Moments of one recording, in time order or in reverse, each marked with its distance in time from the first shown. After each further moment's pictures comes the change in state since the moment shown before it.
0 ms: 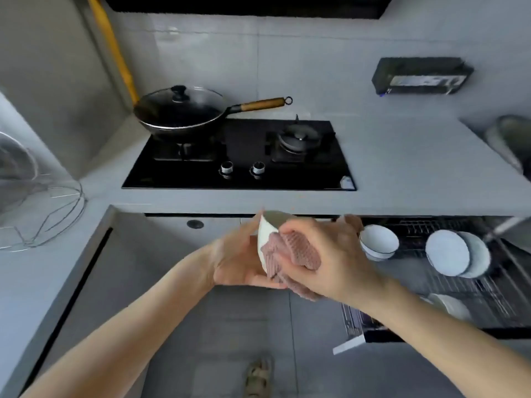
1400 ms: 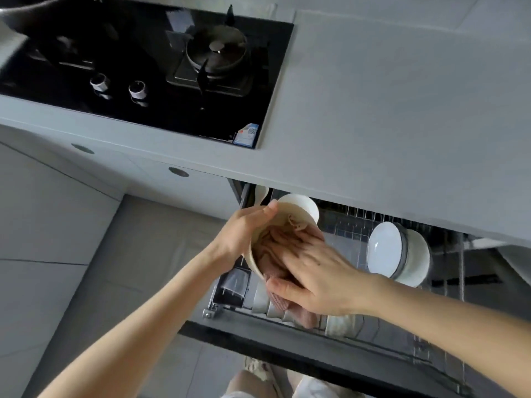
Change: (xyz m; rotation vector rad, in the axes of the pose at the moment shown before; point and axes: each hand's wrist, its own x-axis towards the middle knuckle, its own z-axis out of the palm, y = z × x) left_hand 0.380 -0.021 0.241 0.177 0.608 0.214; right_hand -0.174 0.401 -0.184 0.175 -1.094 0.009
